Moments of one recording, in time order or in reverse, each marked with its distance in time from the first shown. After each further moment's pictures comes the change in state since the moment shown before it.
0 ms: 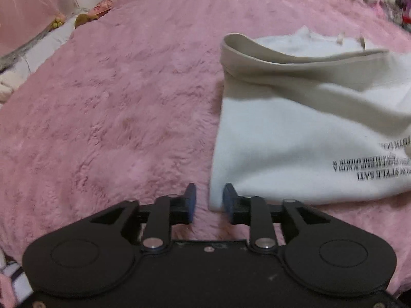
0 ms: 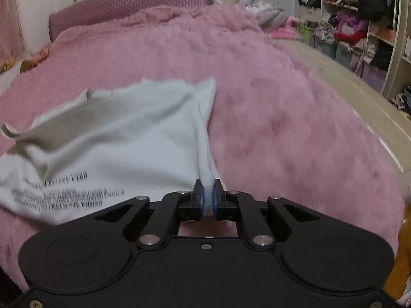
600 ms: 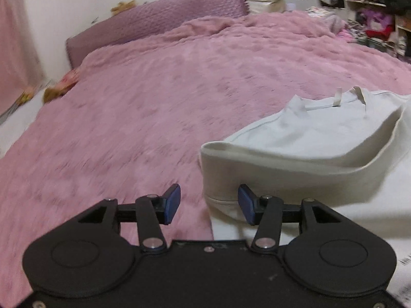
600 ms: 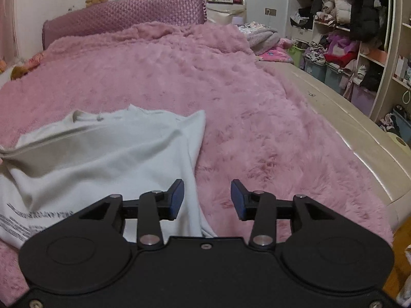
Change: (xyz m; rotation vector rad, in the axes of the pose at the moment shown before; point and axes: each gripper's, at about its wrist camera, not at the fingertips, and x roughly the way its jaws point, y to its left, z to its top) left arm 0.074 -0.016 0.101 0.200 -0.297 -0.090; right arm 0.006 0.002 0.038 -0.024 -0.094 -0.083
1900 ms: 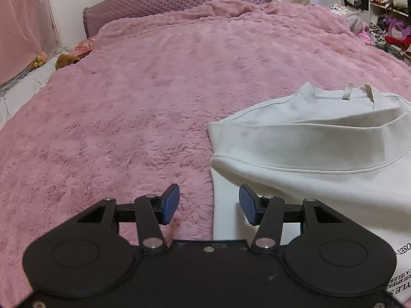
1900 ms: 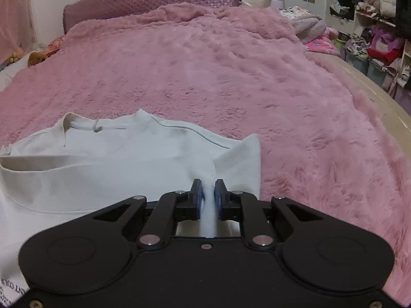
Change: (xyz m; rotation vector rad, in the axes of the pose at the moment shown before) left arm -0.018 -0.002 -0.013 -0.131 0.108 0.044; right arm 0.131 0.033 0.057 -0.045 0.067 0.164
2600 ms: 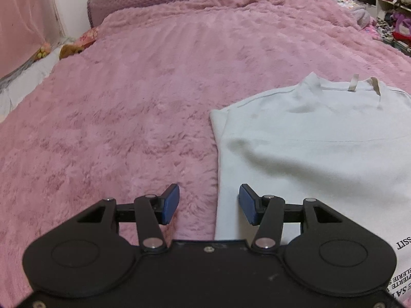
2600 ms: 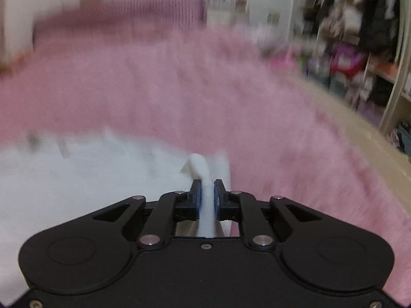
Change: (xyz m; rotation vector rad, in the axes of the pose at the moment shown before) left arm 0.008 -0.004 -0.001 -0.023 0.055 0.027; right arm 0.024 0.007 0.002 0.003 -0.010 -0.229
